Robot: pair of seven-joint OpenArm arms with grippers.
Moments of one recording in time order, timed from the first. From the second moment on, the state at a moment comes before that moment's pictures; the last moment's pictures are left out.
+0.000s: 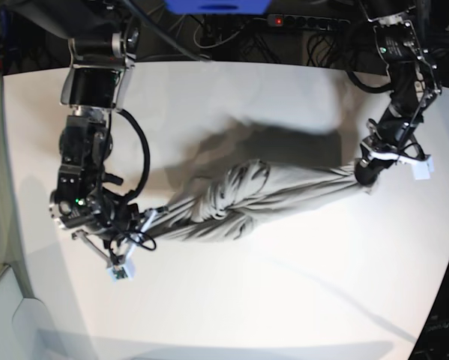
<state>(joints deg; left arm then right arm) 10.4 -7.8 -27.7 91.5 -52.9 -11.7 40.7 17.7 -1.0 9.6 88.9 1.6 25.5 -62.7</state>
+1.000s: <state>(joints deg) 11.9 -6.6 -28.0 90.9 -51.4 -10.0 39.2 17.1 -1.8 -25.8 102.0 -0.4 25.1 -73.5</state>
